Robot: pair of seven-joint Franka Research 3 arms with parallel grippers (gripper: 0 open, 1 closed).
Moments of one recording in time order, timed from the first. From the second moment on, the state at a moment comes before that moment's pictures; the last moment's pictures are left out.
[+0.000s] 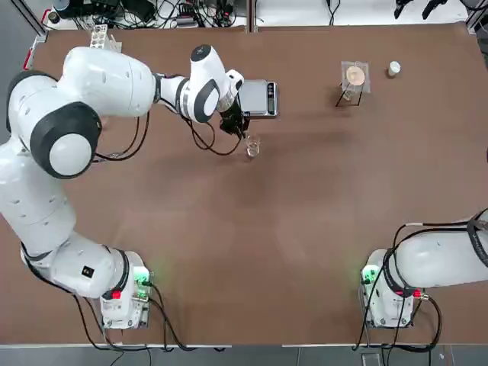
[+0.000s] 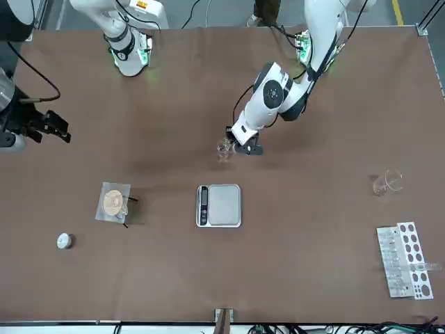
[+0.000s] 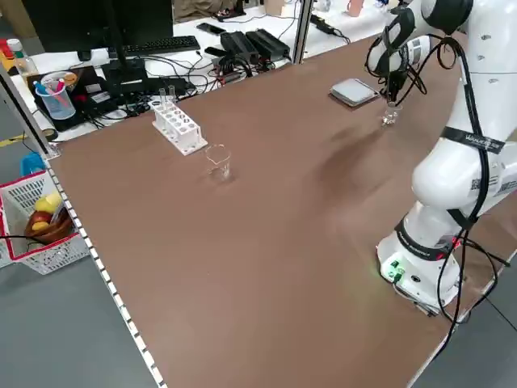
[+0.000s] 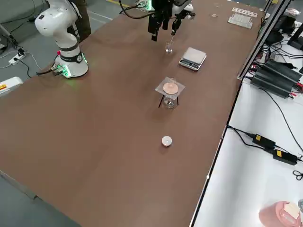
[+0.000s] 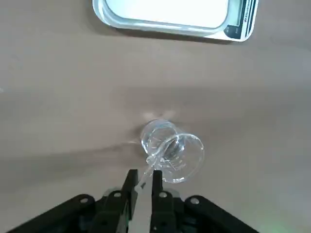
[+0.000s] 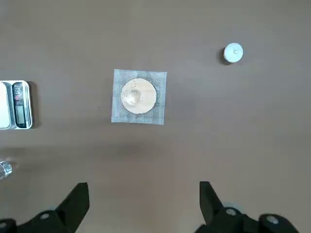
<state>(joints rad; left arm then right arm) -0.34 0.42 -0.46 -2.05 -0.26 2.58 -0.55 0.12 0.00 -0.11 -1.64 0.03 1.66 0.03</state>
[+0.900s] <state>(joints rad) -0.34 0.42 -0.46 -2.02 -0.25 2.59 -0.55 0.12 0.00 -0.11 -1.64 0.03 1.65 0.03</state>
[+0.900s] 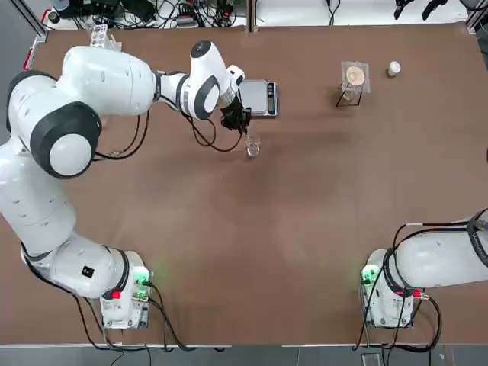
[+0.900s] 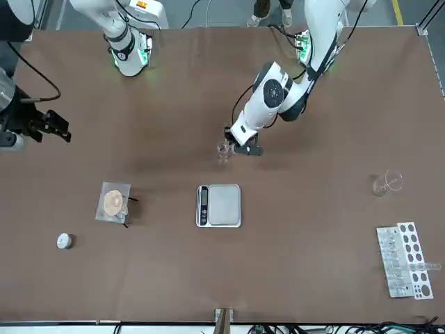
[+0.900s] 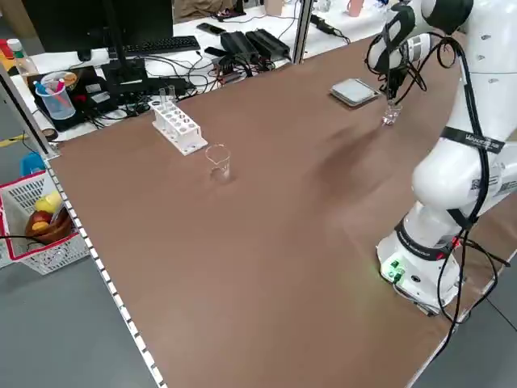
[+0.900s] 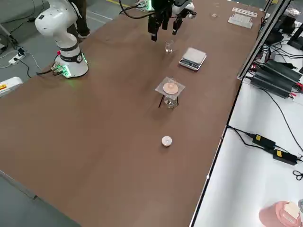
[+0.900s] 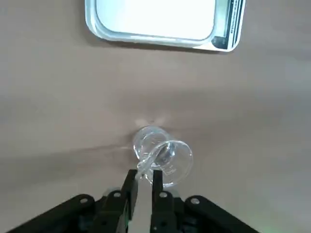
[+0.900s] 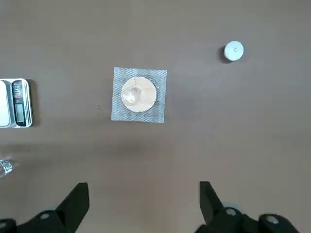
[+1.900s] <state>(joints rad) -0.34 0.43 -0.46 -2.01 -0.22 2.59 -0.55 0.12 0.00 -0.11 -1.64 0.03 1.65 0.03</state>
